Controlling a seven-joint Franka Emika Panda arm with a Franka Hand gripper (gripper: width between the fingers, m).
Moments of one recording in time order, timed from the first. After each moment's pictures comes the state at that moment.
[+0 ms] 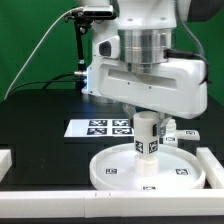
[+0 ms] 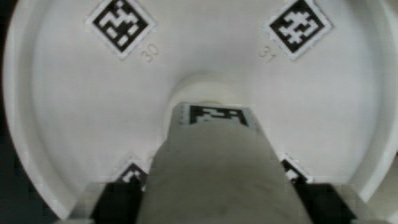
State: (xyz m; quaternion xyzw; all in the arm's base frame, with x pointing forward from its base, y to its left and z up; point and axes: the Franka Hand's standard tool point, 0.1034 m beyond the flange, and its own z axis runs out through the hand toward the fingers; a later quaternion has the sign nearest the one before) arm 0.565 0.037 0.080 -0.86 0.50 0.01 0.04
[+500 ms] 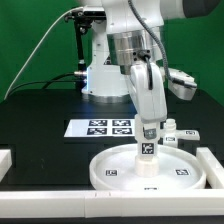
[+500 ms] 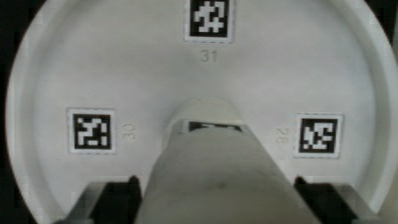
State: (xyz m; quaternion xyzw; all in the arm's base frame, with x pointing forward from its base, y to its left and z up) arm 0.564 0.039 0.078 -0.72 0.69 0.03 0.07
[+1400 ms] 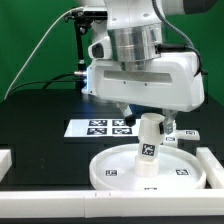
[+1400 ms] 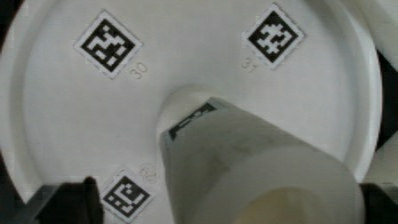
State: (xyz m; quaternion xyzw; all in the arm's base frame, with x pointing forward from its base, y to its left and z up) arm 0.565 0.037 0.085 -0.93 0.35 0.01 0.06
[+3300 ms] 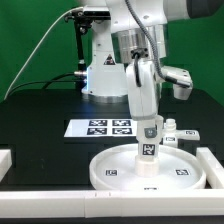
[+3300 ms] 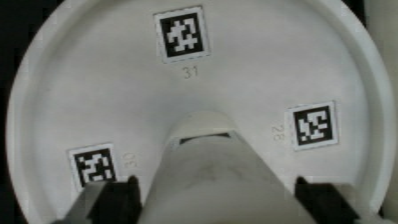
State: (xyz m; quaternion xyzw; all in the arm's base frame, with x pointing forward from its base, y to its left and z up) arm 0.565 0.045 0.080 -0.66 0.75 0.02 0.08
